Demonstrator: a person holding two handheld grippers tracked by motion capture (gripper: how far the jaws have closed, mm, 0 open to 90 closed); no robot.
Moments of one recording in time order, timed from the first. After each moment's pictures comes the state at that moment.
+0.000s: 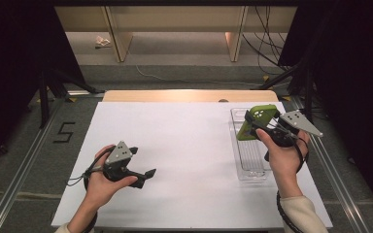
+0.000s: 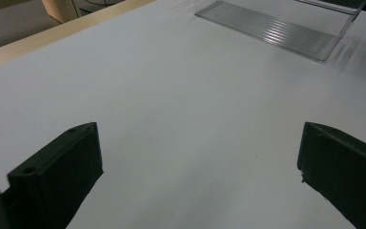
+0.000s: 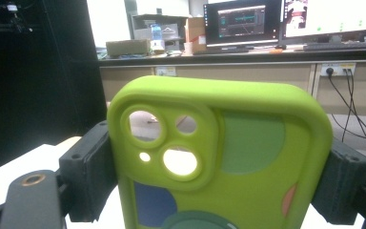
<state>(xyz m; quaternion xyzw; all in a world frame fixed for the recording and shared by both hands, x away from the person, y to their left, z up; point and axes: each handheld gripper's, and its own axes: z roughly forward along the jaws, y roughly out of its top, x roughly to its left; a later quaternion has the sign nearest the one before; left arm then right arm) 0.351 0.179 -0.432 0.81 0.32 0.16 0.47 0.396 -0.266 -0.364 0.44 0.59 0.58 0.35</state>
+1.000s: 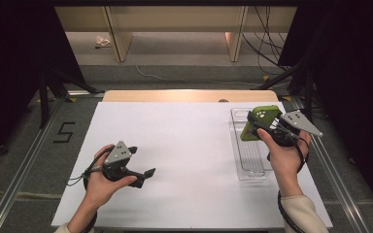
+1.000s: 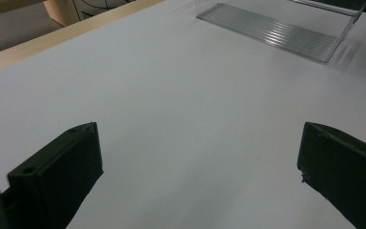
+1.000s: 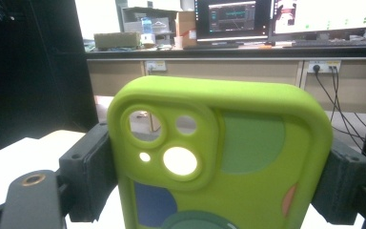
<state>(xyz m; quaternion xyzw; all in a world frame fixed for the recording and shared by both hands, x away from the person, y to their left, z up) 0.352 0.181 -0.433 0.80 0.32 0.17 0.47 0.400 -0.272 -0.369 0.44 0.60 0.56 0.37</state>
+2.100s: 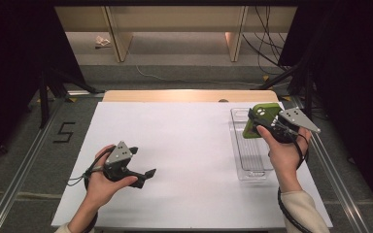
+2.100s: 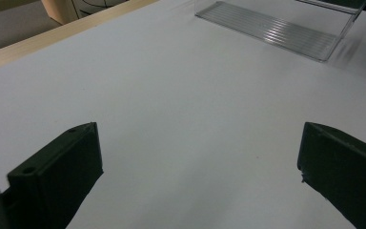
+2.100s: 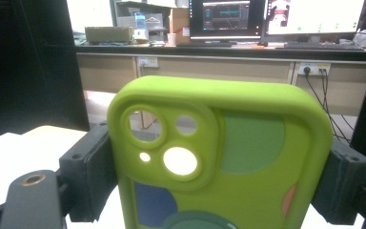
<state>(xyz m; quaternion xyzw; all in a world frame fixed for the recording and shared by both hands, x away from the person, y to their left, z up) 0.352 0.180 -0.434 0.81 0.32 0.16 0.47 0.411 -0.274 -0.369 0.44 0.60 0.54 0.38</state>
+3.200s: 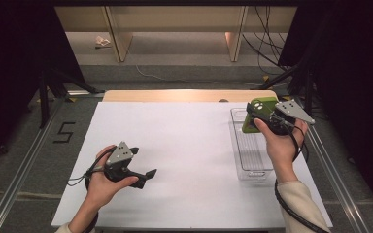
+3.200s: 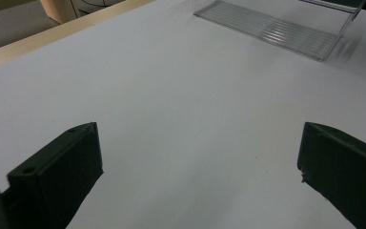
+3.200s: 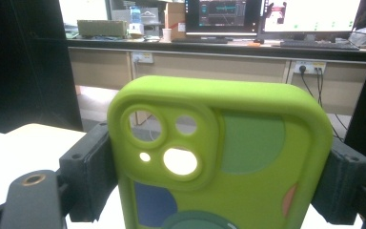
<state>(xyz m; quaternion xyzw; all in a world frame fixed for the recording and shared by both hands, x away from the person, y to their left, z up) 0.351 0.178 -0.435 0.81 0.32 0.16 0.47 0.433 -0.270 -0.366 0.45 0.61 0.53 0.39</state>
